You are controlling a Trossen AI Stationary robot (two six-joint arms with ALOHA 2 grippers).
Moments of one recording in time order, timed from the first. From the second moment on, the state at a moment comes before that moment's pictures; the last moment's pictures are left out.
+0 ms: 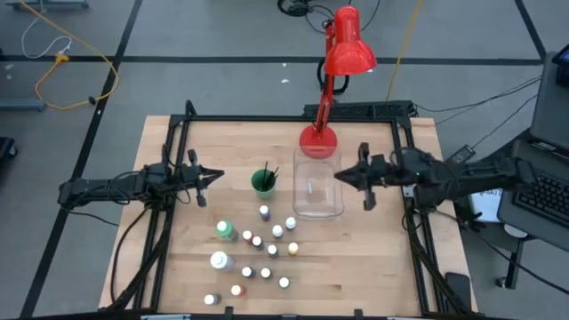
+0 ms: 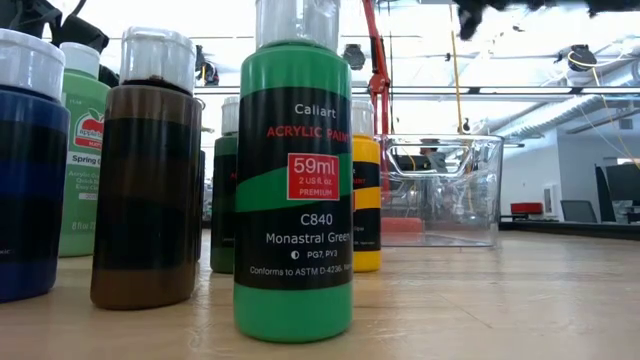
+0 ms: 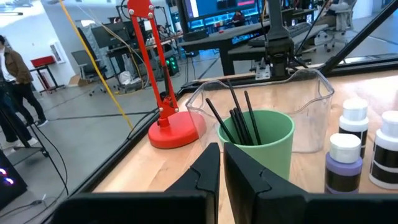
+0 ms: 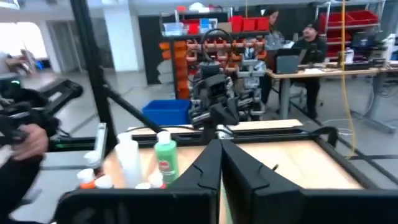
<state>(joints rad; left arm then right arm) 0.08 0.14 0.05 0.04 -0.18 0.20 0.01 0.77 0.57 0.26 -0.01 0.08</state>
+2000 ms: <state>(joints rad) 0.08 0.14 0.05 0.07 -0.16 0.09 -0.08 0.43 0.01 0.52 0.02 -0.03</state>
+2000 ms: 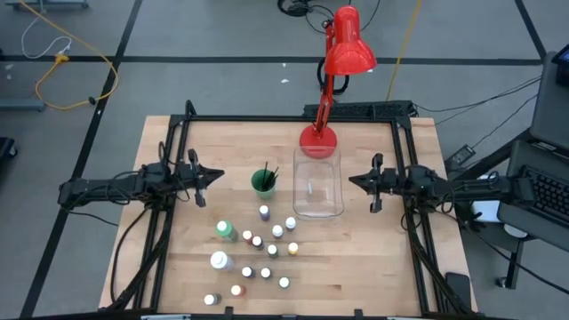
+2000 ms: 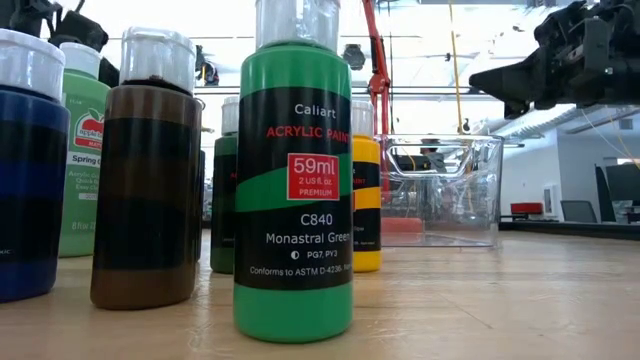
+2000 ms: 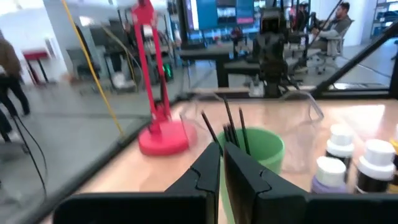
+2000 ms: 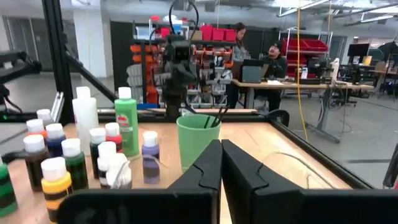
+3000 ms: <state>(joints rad) -0.23 0.52 0.49 -0.26 -0.06 -0.06 -0.08 0.44 0.01 0.55 0.05 -0.02</state>
